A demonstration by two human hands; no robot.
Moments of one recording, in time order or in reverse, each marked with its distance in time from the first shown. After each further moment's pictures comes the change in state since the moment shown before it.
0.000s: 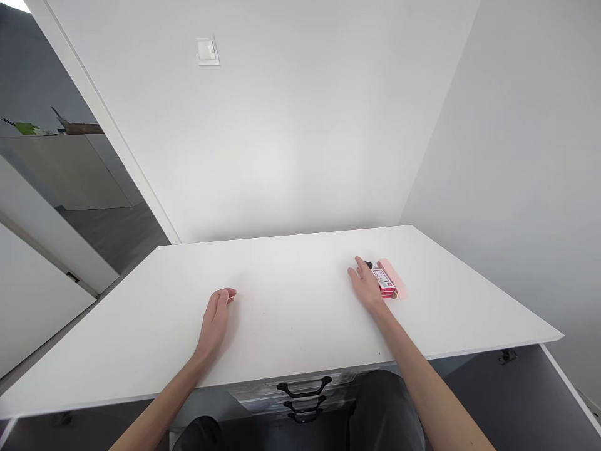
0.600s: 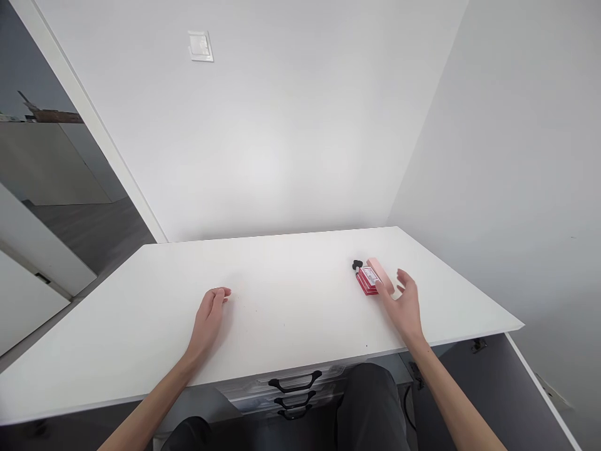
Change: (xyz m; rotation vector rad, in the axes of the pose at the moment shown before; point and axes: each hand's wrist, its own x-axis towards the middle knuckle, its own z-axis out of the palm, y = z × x) left_hand 0.003 -0.005 0.001 0.028 -0.037 0.047; right_hand -0.065 0.011 -0.087 -0.087 0.376 -0.108
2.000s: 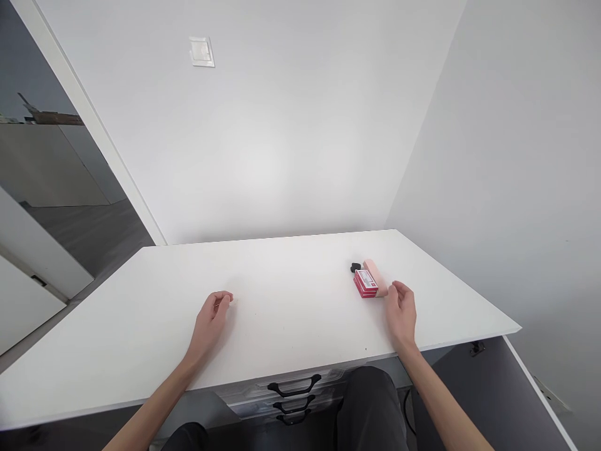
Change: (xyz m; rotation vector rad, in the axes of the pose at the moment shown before) left_hand -0.001 0.007 -0.001 0.034 -0.034 0.032; right_hand -0.008 0.011 0.012 0.050 0.095 0.147
